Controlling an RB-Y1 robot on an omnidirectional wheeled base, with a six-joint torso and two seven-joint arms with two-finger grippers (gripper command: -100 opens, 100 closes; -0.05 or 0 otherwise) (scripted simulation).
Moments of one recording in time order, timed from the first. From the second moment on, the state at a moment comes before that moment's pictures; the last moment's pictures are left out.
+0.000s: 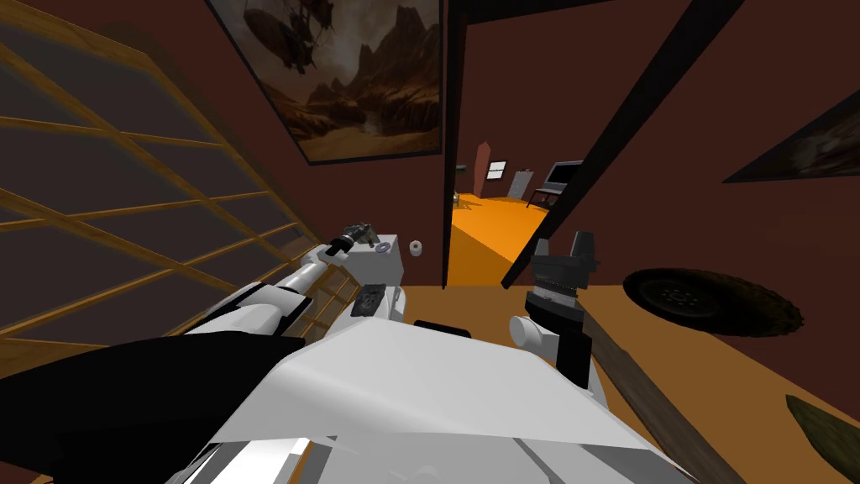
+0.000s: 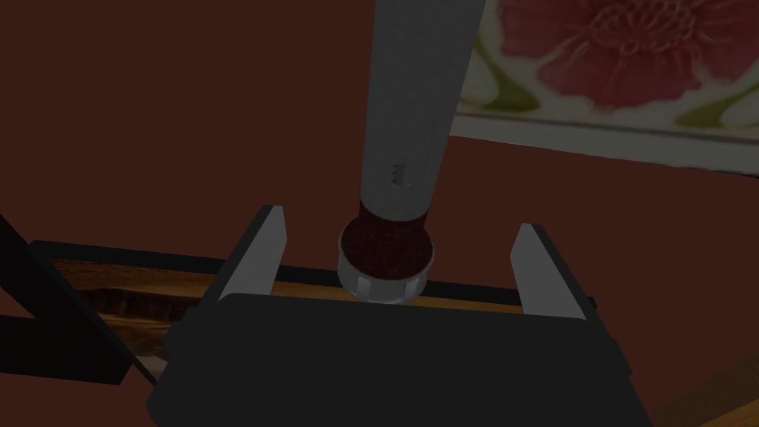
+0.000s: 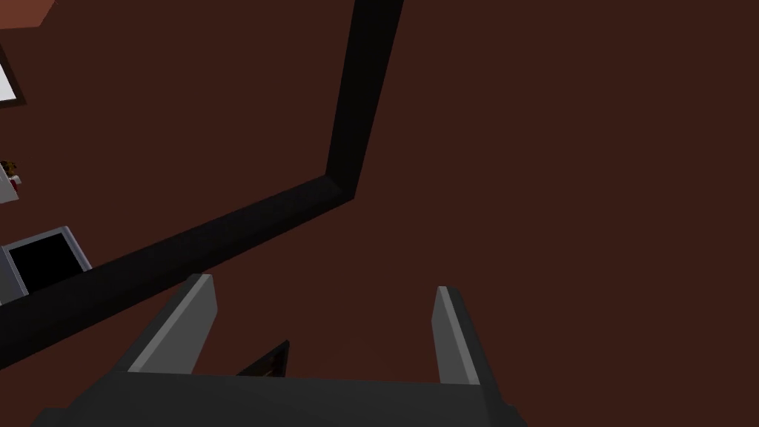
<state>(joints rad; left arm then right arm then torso) -0.33 1.00 -0.16 -0.89 0.17 -0.33 -0.68 0.46 0.01 -0.03 -2.31 -0.09 -0.44 -0.01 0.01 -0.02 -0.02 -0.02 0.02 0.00</state>
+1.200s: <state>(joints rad) -0.24 0.97 -0.12 -0.97 0.12 -0.32 -0.65 0.46 0.01 -0.03 -2.31 -0.09 -0.44 -0.01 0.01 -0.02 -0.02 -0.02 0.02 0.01</state>
